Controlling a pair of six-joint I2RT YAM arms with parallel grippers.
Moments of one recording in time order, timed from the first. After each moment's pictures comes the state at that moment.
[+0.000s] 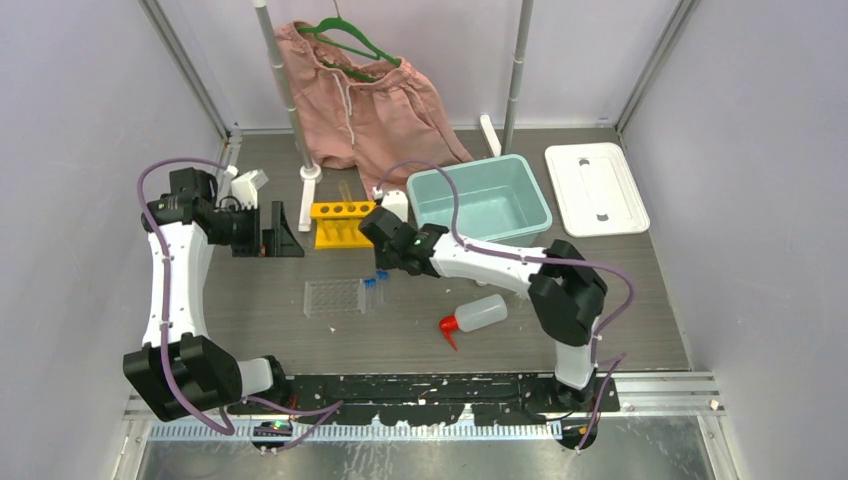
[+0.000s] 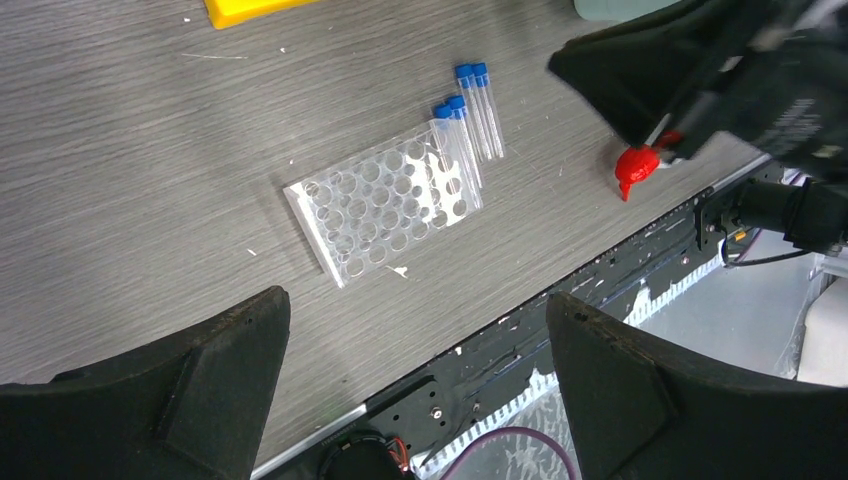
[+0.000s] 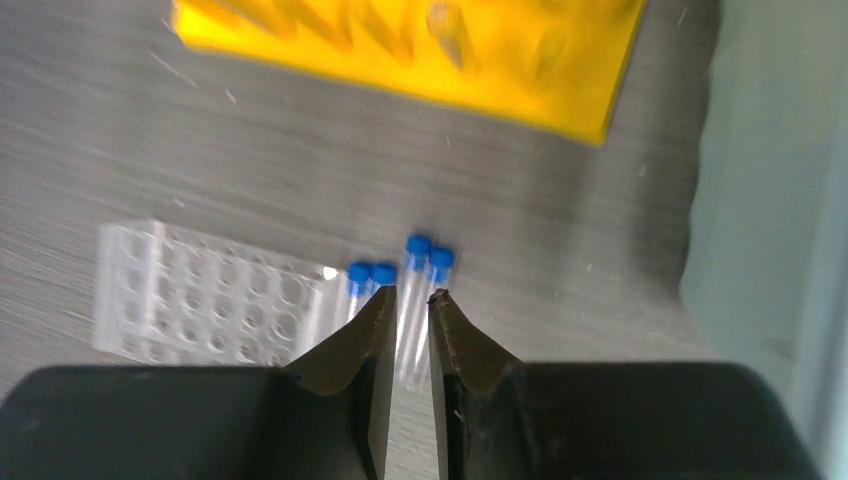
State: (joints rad) left arm 0.28 1.26 1.27 -1.22 0.69 0.31; right arm 1.01 1.83 1.42 -0.38 0.39 0.66
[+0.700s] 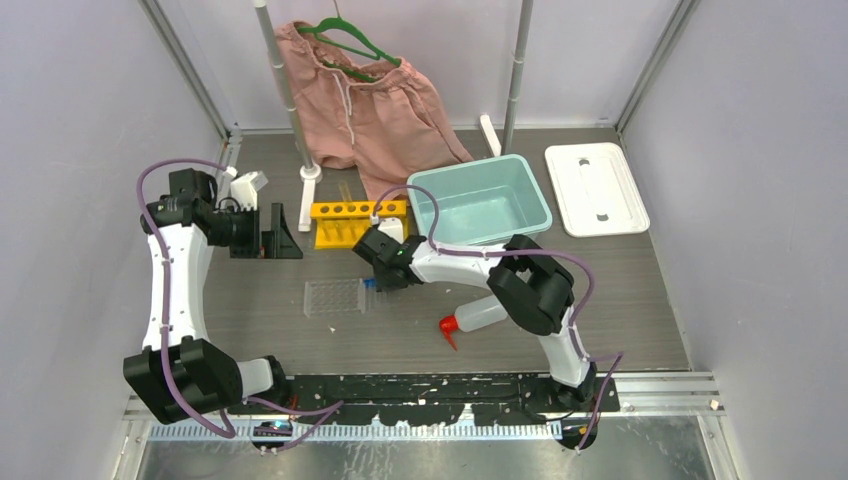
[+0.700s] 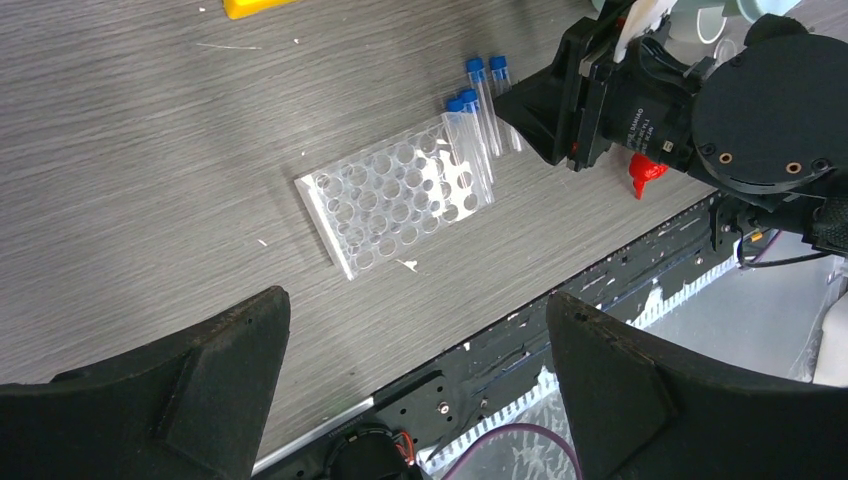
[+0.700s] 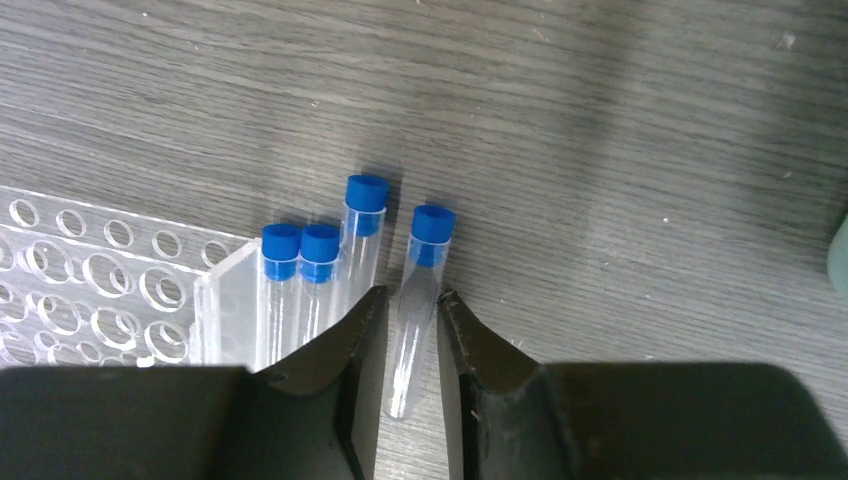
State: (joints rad) left arm 0.28 1.25 1.26 -1.23 0.66 0.31; right arm 1.02 2.04 1.43 -0.47 0.26 0.76
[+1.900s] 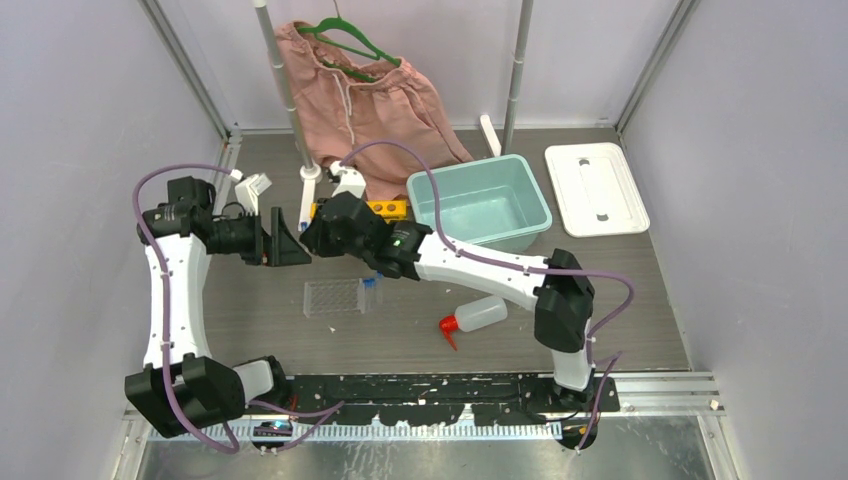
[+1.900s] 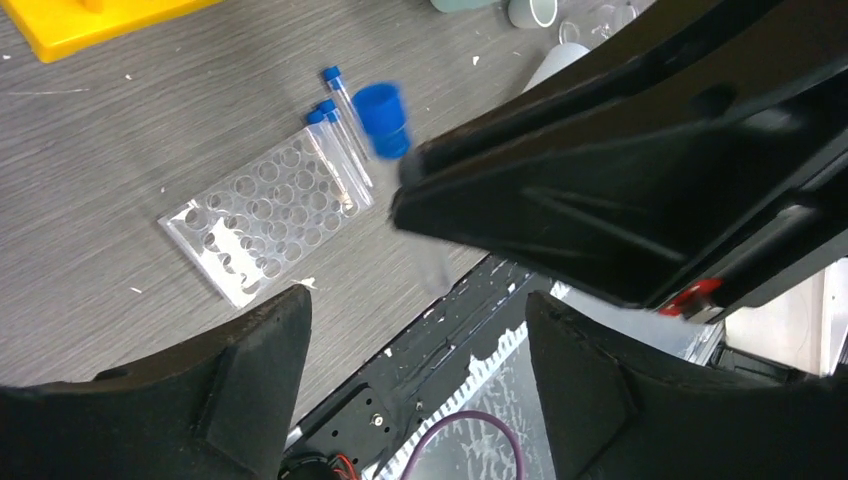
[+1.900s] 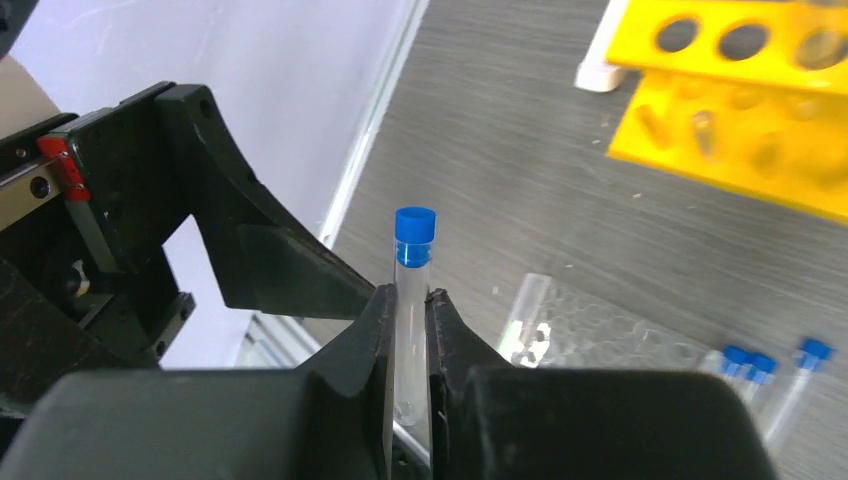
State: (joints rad) left arm 0.28 1.19 1.25 -1.32 0.90 0.37; right arm 1.13 1.88 1.72 -0.25 0.26 0.82
